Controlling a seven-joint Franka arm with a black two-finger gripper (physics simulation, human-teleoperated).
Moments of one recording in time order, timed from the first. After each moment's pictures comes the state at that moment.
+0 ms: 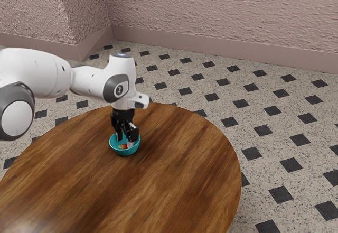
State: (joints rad) arm 0.01 0.56 0.03 -1.67 0.03 2.03 0.35
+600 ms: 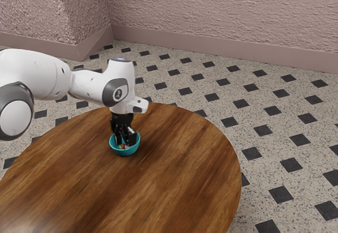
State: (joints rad) arm 0.01 0.55 0.03 -1.71 0.03 2.05 0.39
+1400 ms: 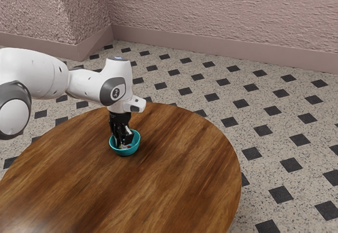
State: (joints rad) arm 0.02 0.54 0.03 -1.72 0.03 2.05 0.42
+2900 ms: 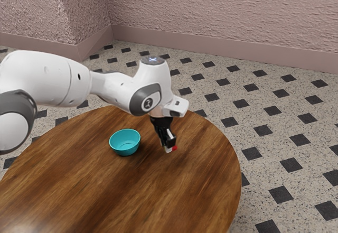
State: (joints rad) arm -0.20 0.48 -0.01 -1.76 0.01 2.25 0.38
